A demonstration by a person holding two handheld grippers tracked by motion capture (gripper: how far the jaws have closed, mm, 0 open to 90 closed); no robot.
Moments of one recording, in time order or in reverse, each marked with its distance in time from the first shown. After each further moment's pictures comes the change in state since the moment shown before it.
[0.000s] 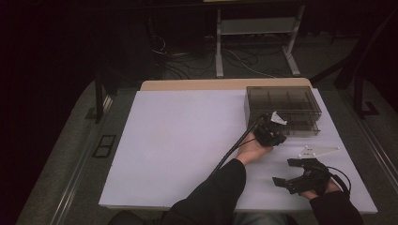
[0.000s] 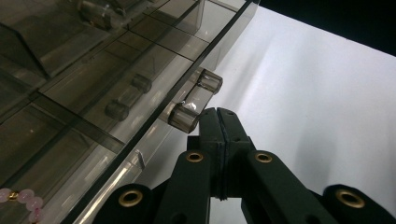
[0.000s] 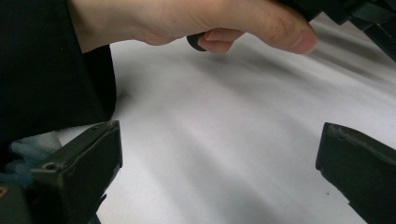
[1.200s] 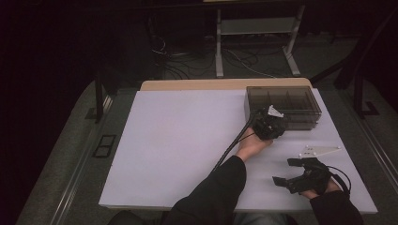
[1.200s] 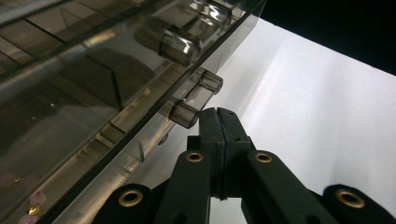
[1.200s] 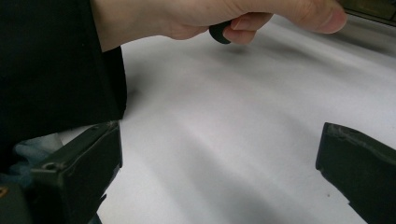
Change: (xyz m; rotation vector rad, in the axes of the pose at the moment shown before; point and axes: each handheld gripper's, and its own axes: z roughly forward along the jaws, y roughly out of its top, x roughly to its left) left arm 0.021 0.006 0.006 -0.050 0.030 -0.050; right arm -0.002 0.000 0.000 -0.007 0.009 0.003
